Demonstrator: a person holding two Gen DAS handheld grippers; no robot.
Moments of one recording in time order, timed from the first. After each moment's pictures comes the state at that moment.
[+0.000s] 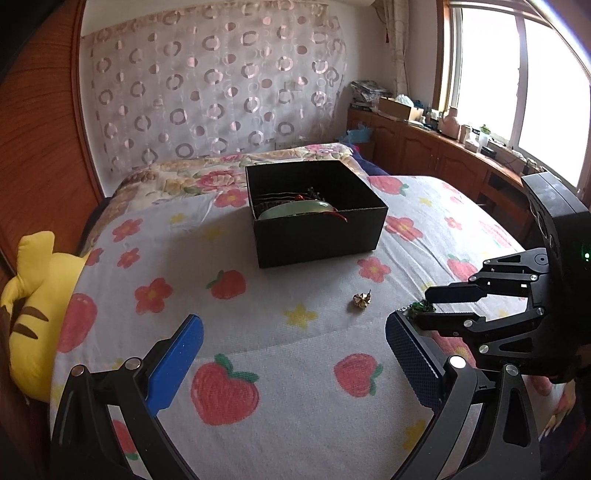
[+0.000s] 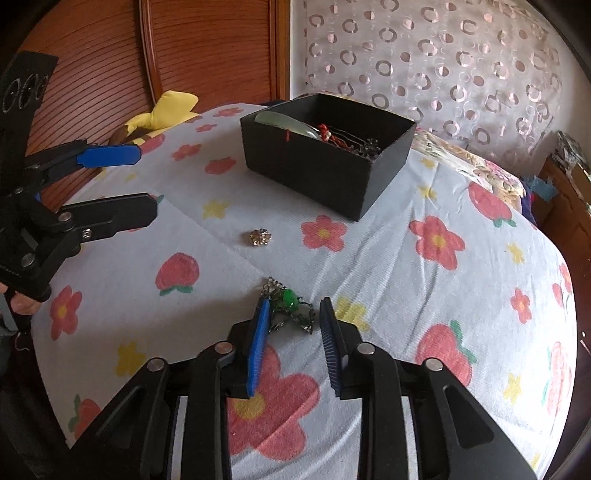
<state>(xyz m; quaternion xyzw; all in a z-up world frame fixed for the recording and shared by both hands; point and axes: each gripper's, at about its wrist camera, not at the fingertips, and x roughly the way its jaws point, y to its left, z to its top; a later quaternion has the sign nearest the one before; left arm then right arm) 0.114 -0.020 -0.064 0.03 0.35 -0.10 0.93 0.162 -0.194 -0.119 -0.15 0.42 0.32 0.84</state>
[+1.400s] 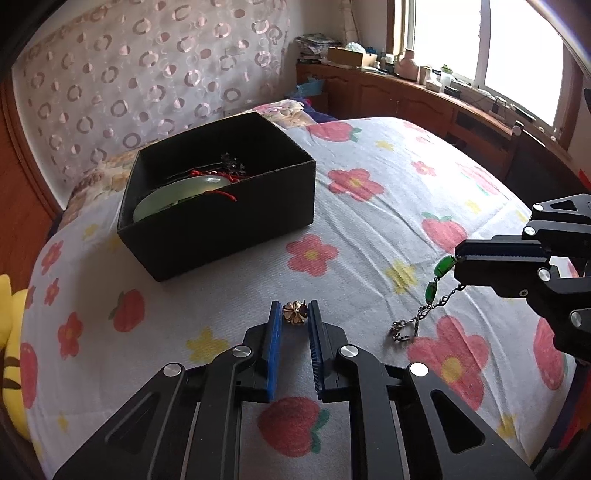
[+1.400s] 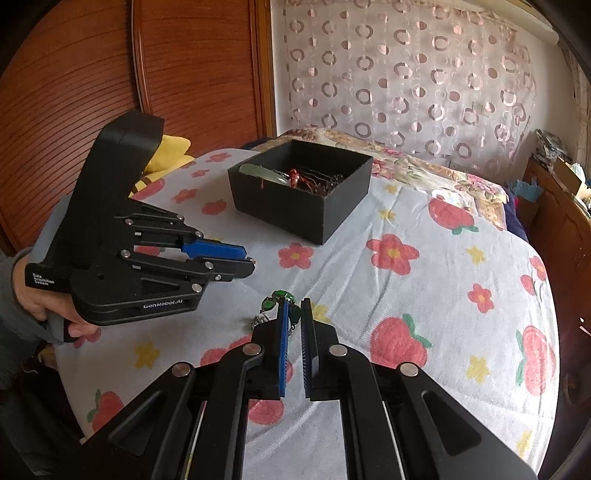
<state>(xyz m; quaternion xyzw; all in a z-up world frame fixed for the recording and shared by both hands) 0.155 -0.081 -0.094 0.10 0.42 -0.17 0.89 0.143 -0.232 -0.085 -0.10 0.36 0.31 0.88</state>
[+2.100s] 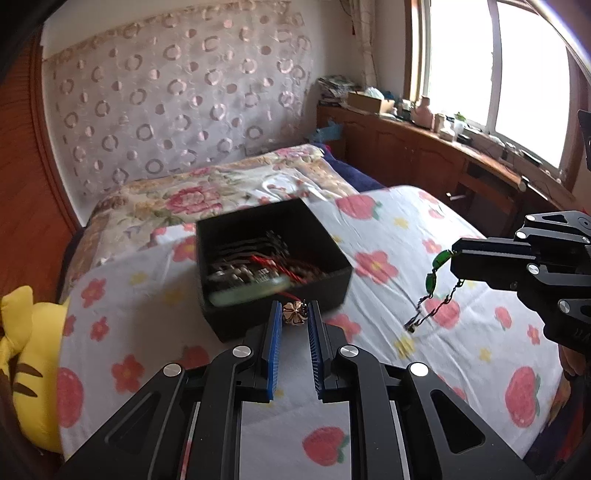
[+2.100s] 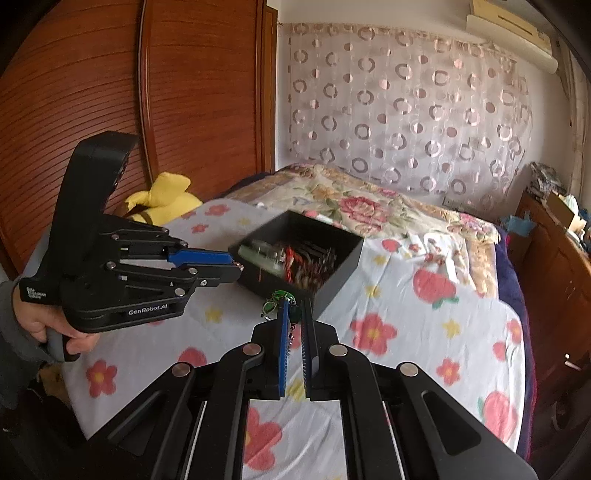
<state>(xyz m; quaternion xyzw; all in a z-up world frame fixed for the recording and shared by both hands) 0.160 -0.054 -0.024 0.06 0.35 -0.15 0.92 0.163 -0.221 -0.018 -0.11 0.30 0.31 0.90</state>
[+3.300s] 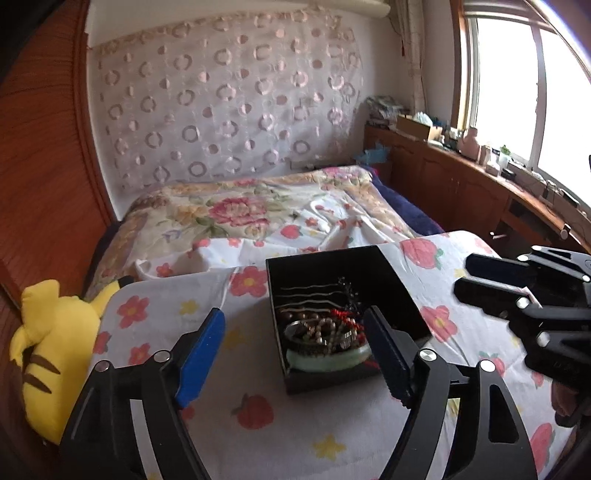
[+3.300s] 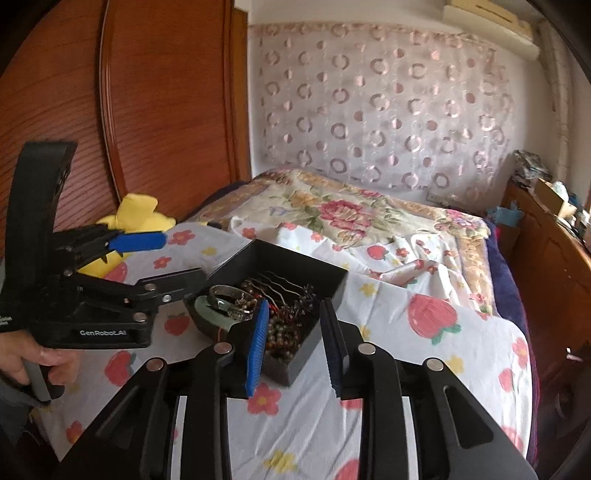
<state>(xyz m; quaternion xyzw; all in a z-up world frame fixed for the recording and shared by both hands) 0.195 -0.018 -0.012 0.03 0.32 -0.06 0.94 0.219 -0.200 -0.022 -0.08 0.30 0.26 0.91</state>
